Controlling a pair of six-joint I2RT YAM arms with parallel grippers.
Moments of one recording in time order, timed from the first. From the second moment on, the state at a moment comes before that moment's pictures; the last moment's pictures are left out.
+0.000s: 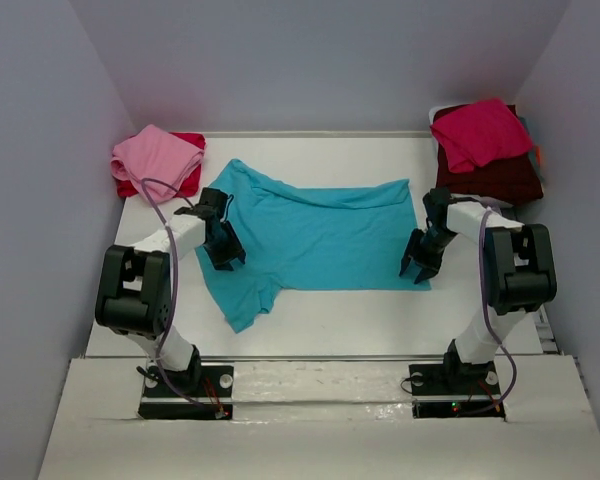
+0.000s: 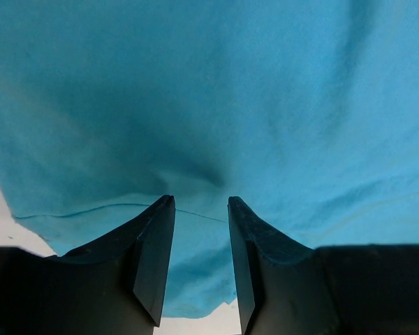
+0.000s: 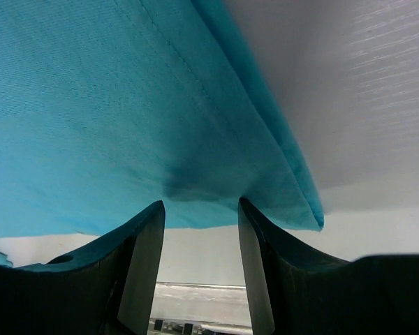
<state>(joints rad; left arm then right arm) -0.20 1.61 0.96 -0.61 0.07 -0.68 0.06 1.76 1.07 -0.86 -0.19 0.53</state>
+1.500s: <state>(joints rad) 0.10 1.75 1.21 -0.73 0.11 -0.43 -0.01 1.80 1.35 -1.01 -0.04 0.53</state>
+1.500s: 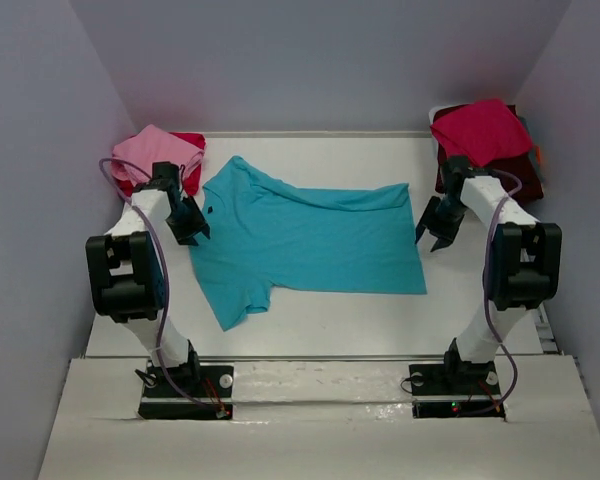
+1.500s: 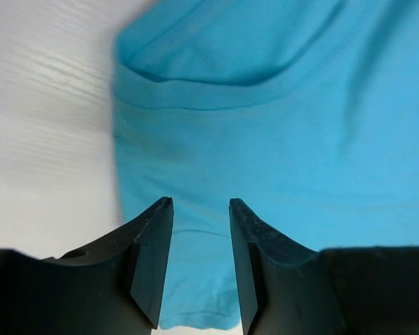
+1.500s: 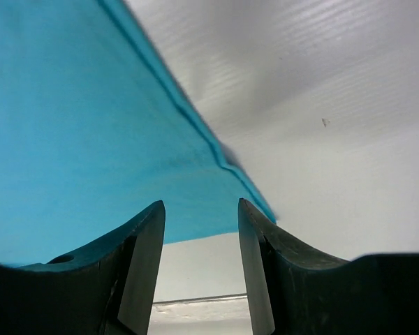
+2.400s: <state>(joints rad) -0.16 1.91 1.29 -0.71 0.09 -0.43 0.15 2.00 1.41 -0.91 -0.24 0.50</state>
